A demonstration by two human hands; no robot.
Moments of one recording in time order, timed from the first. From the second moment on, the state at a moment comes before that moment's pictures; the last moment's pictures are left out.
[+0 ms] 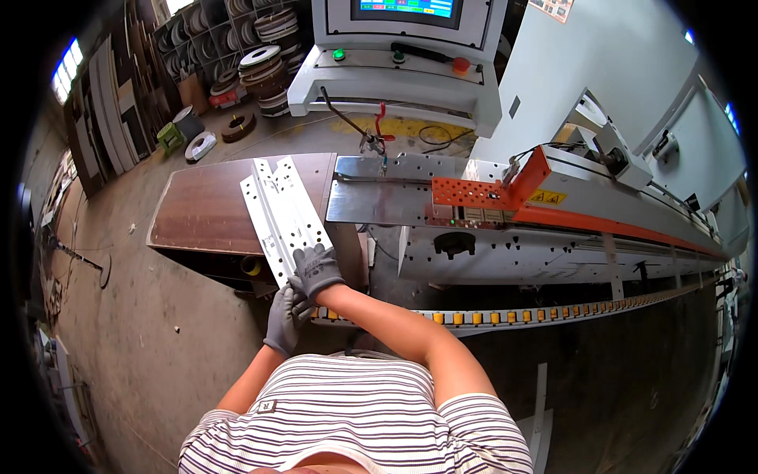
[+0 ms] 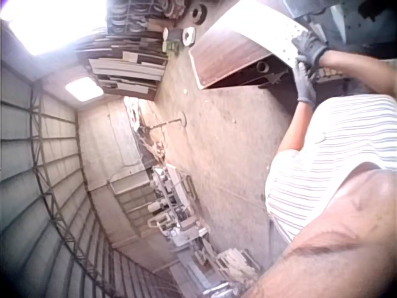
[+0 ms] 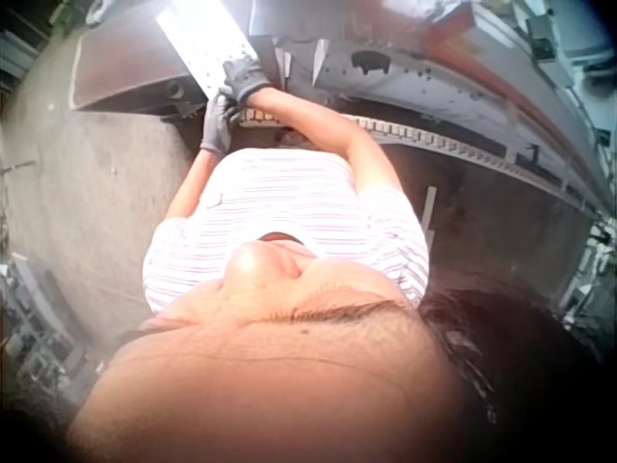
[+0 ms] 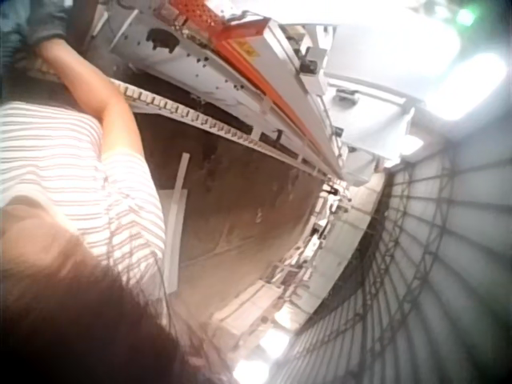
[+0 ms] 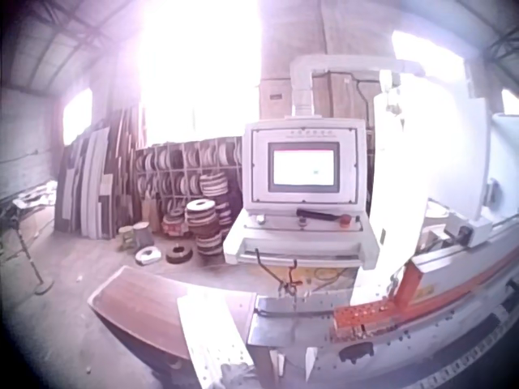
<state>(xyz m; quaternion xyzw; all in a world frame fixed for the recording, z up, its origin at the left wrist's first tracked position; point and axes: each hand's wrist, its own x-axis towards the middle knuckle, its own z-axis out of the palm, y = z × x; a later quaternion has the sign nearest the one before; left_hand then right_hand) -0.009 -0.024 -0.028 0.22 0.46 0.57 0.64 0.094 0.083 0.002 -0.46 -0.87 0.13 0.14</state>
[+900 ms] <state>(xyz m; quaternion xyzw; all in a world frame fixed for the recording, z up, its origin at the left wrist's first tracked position) 0.013 0.001 0.005 0.10 0.28 0.66 0.69 0.120 0.091 -0.005 -0.48 -0.73 0.33 0.36</state>
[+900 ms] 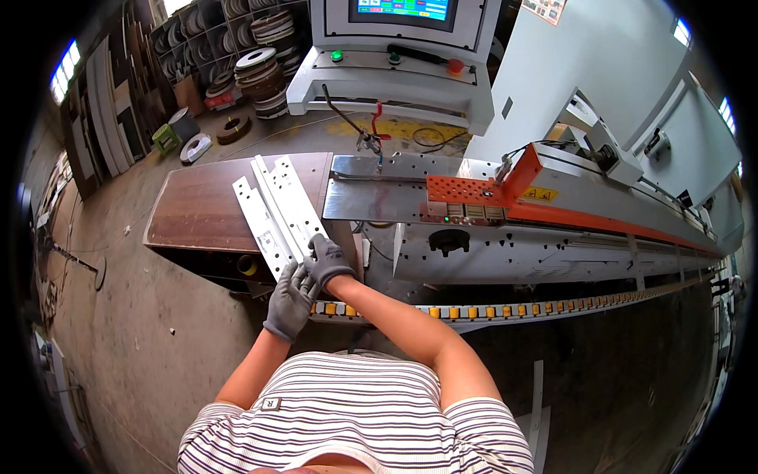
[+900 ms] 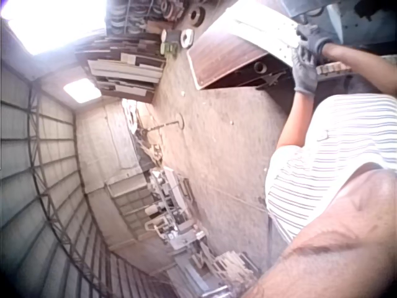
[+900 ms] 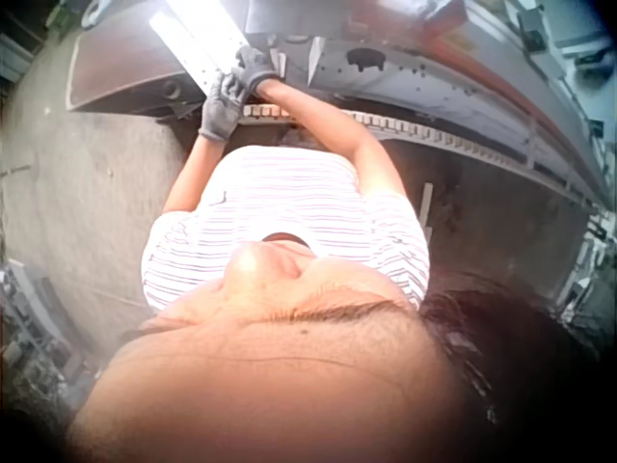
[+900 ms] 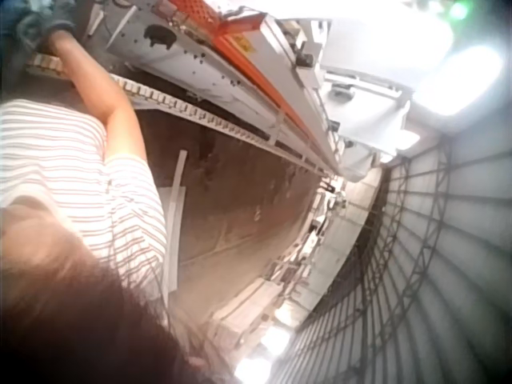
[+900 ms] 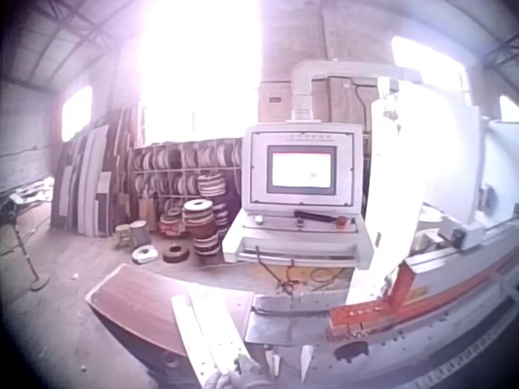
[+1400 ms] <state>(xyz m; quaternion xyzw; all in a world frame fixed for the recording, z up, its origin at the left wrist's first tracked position) 0.025 0.022 -0.012 0.06 0.41 0.58 0.70 0.150 0.081 -0.029 -0.50 -0.73 0.32 0.34</state>
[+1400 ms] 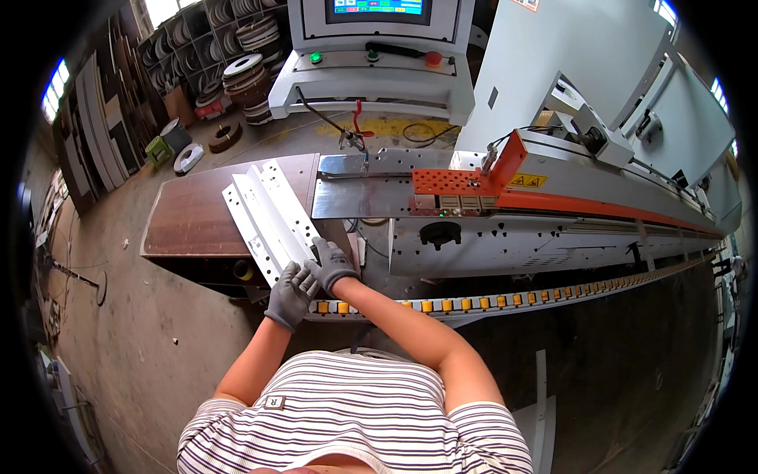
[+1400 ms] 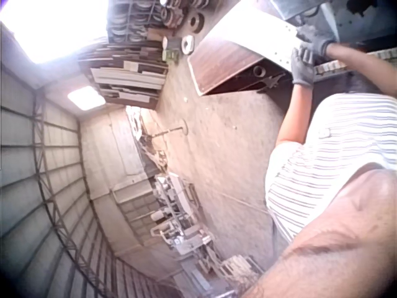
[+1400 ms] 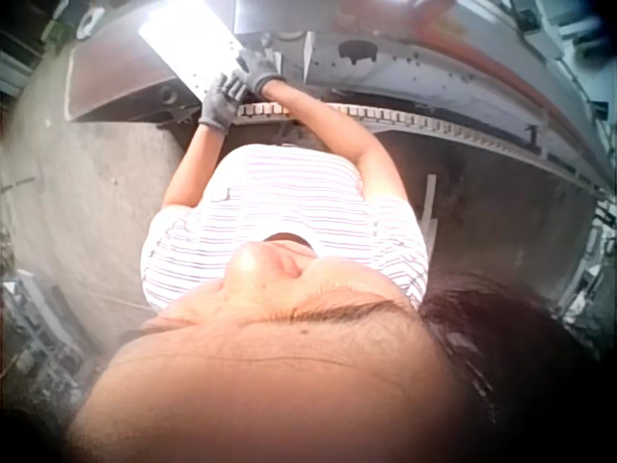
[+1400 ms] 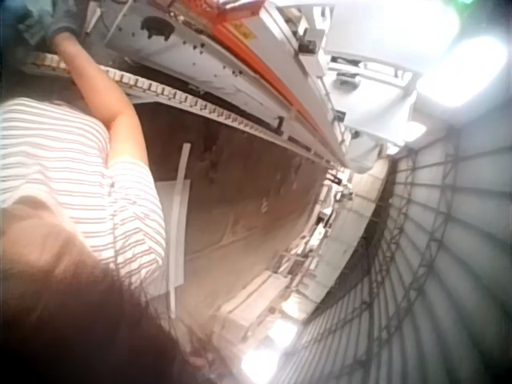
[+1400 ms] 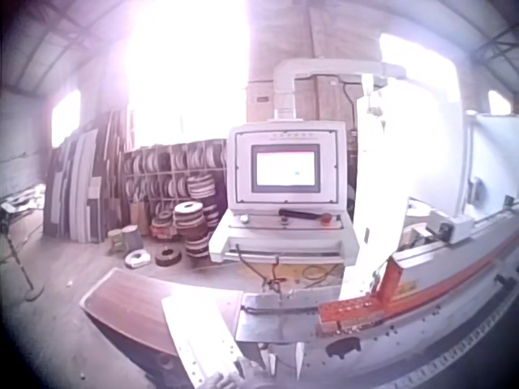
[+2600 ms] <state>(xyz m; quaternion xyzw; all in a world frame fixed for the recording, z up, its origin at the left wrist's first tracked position) 0.246 0.079 -0.075 0.15 0.26 0.26 0.92 0.367 -0.134 -0.027 -0.68 -0.59 0.27 0.35</state>
